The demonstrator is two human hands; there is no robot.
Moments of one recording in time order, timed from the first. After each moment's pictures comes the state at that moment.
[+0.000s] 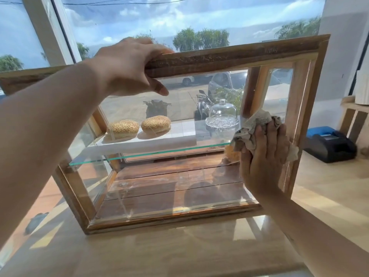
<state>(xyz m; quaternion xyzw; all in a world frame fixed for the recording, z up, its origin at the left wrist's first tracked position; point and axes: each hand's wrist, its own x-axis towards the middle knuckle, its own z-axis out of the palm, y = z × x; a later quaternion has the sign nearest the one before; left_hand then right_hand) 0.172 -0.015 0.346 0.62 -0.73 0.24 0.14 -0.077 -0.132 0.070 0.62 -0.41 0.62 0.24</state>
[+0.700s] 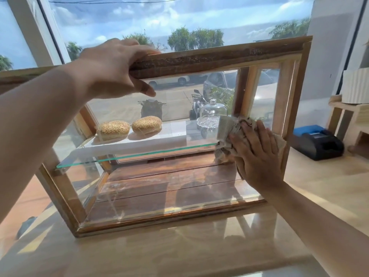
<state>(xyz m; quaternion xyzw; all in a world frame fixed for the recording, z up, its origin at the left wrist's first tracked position) 0.172 -0.013 0.344 0.62 -0.73 0.24 0.14 -0.110 -0.141 0.078 0.72 -0.31 0.51 0.35</state>
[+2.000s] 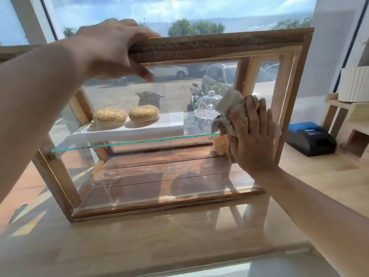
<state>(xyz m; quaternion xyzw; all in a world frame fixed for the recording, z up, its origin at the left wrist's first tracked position) 0.172 -0.013 0.343 0.62 -0.73 0.25 0.15 -0.103 -0.142 0.103 0.70 -0.34 0.53 0.34</state>
